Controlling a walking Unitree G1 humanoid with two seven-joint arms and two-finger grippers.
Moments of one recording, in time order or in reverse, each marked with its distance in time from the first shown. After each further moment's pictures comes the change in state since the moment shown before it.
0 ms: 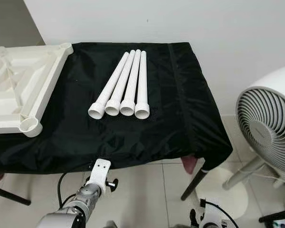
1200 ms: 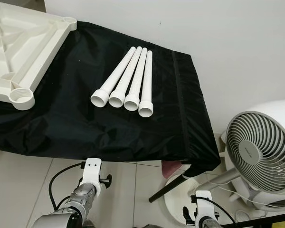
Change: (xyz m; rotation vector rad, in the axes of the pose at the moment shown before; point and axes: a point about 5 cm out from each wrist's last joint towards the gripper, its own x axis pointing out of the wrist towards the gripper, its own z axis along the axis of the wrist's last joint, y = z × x) left arm -0.002 0.007 -0.001 -0.117 -0.037 0.046; right arm 0.006 0.011 0.012 -0.143 0.014 0.137
